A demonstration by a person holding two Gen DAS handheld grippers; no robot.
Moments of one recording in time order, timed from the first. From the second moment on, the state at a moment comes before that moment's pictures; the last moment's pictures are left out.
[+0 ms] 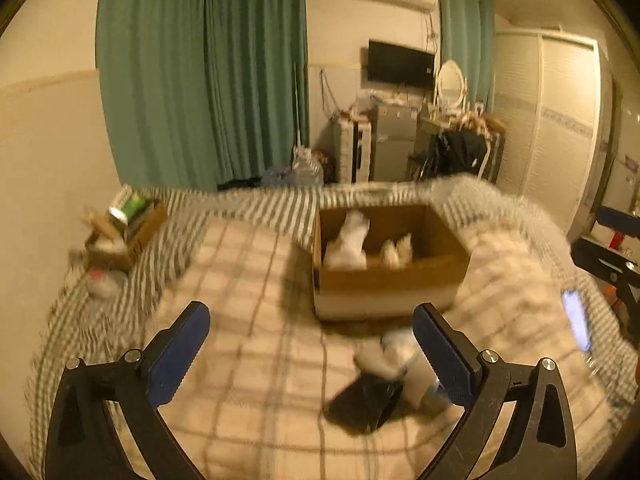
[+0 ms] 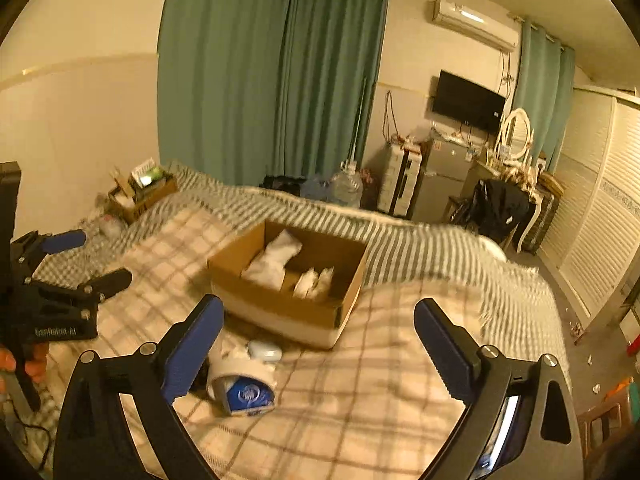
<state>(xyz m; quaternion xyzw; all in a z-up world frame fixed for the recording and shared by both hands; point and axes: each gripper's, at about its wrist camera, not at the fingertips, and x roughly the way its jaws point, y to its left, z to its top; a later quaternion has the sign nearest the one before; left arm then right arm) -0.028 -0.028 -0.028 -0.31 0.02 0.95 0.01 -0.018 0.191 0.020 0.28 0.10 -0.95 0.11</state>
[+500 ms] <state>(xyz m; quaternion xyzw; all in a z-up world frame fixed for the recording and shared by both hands) -0.048 0.006 -0.131 -0.42 0.08 0.90 0.03 -0.051 0.184 -0.115 0.41 0.06 -0.90 0.14</state>
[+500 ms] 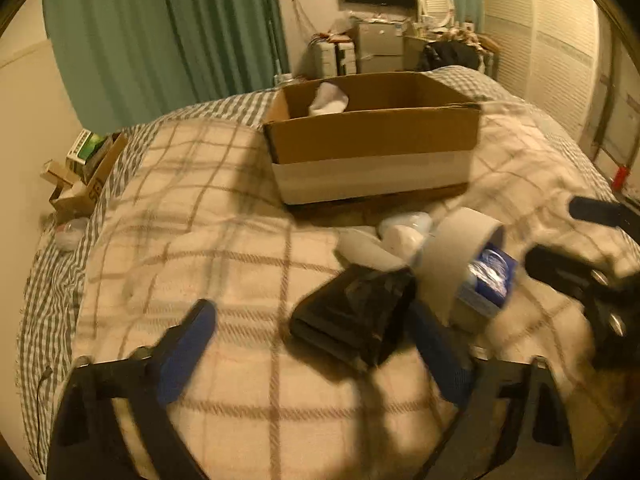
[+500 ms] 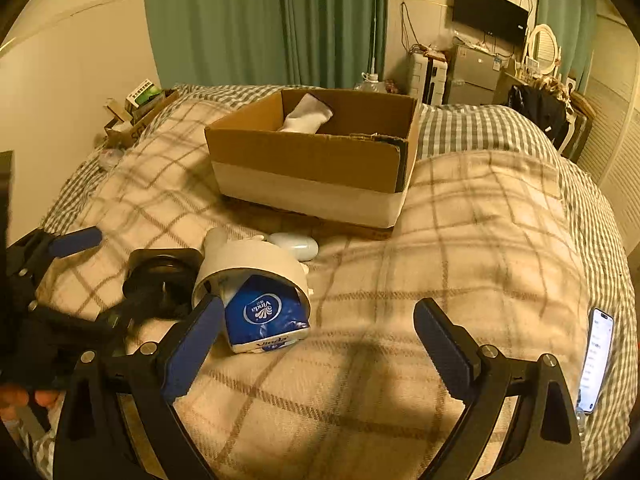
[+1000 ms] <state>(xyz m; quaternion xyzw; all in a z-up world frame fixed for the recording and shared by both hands) -0.038 -0.017 -0.115 -0.40 0.02 0.92 0.02 -0.066 0.138 -0.146 0.46 0.13 -0.86 0.17</state>
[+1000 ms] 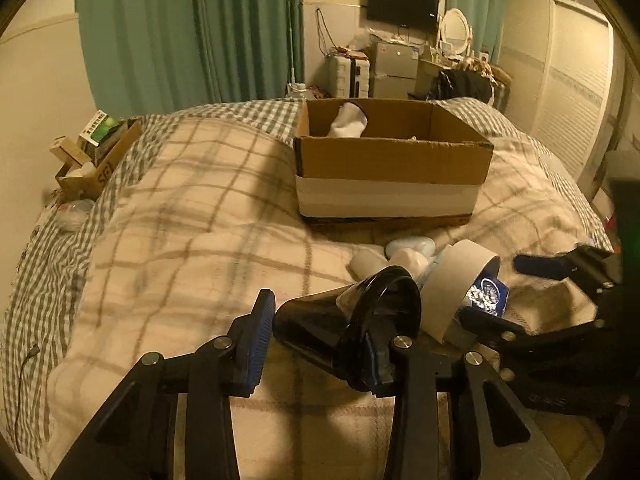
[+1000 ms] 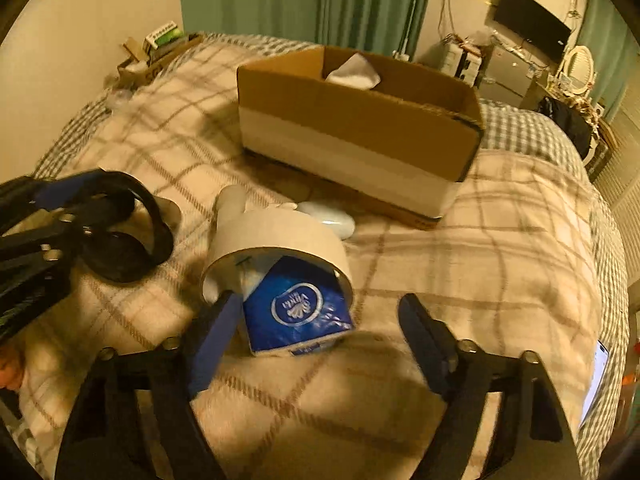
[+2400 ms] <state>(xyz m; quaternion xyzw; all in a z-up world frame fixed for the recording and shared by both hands) -0.025 -0.019 -0.099 -0.39 0.00 0.92 0.05 -0.028 0.156 -0.081 0.43 0.16 -0.87 0.19</state>
